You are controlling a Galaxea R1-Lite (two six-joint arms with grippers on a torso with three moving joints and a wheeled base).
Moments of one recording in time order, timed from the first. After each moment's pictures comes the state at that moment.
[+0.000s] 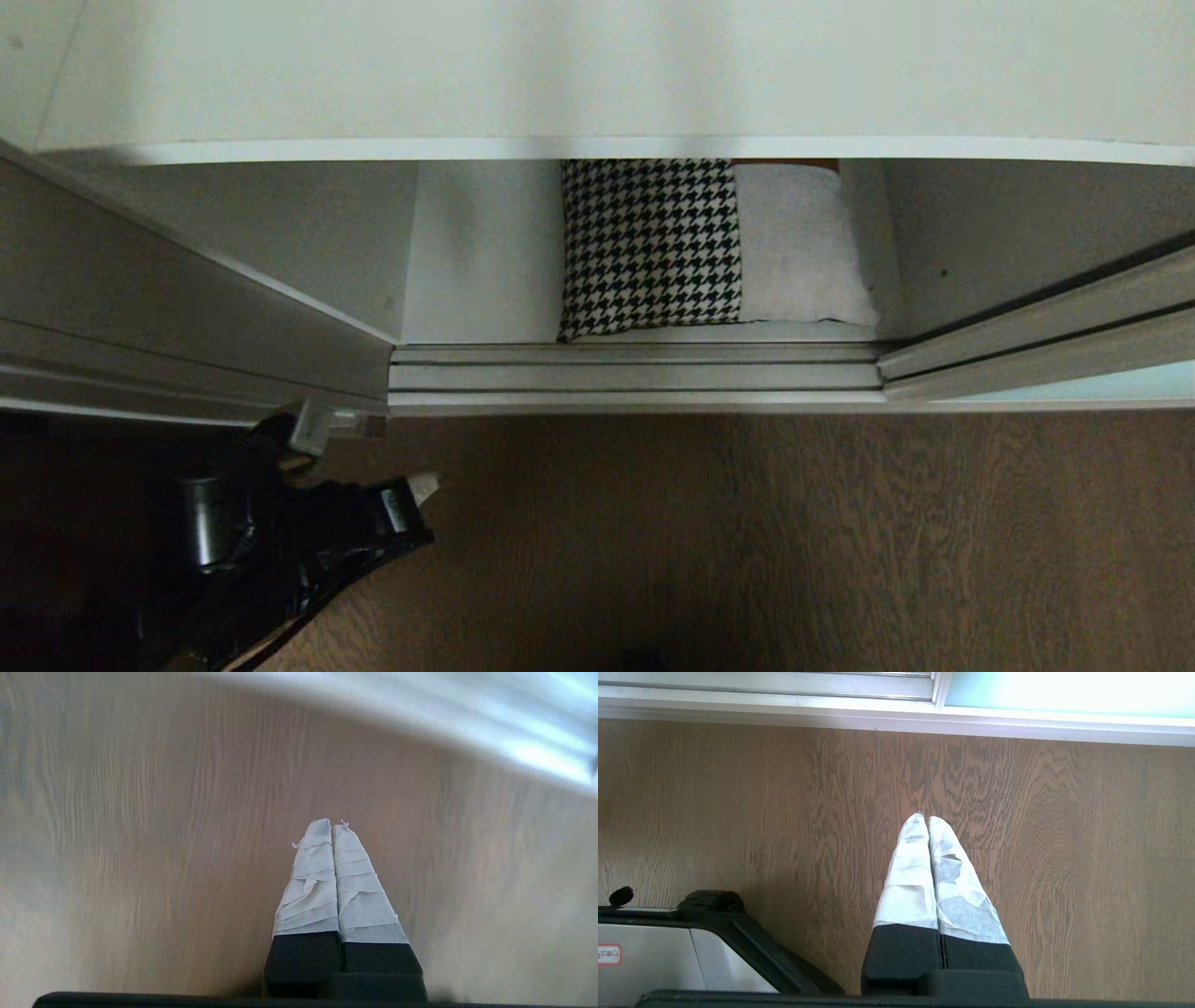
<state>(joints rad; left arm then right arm) -0.35 1.67 -0.30 -1.08 0.04 -0.46 0.00 0.00 0.00 -0.01 0.00 0.02</state>
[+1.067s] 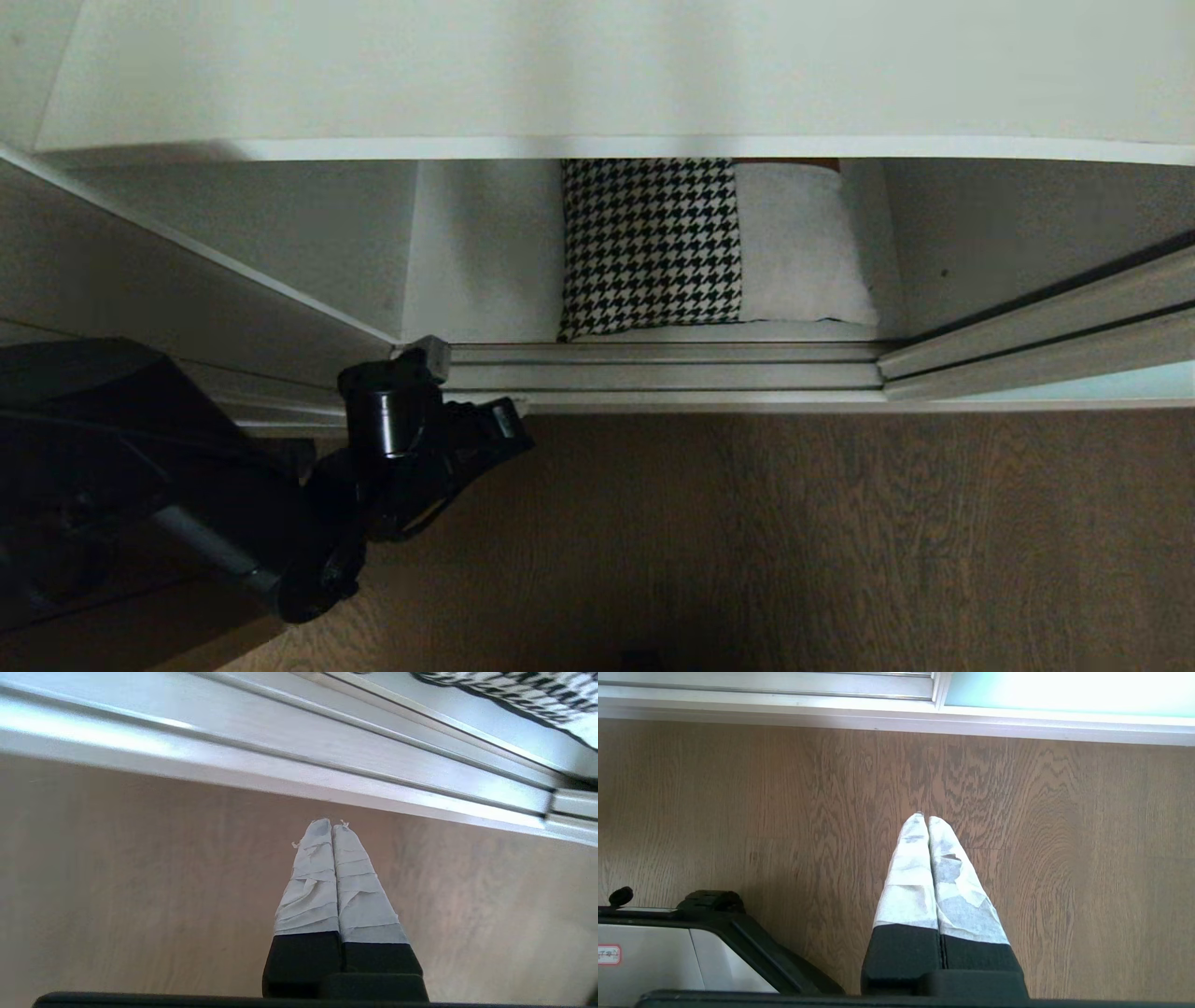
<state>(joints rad) -0.40 2.03 -0.73 -1.14 0.00 -0.49 0.00 0.00 0.00 -0.01 0.00 0.02</state>
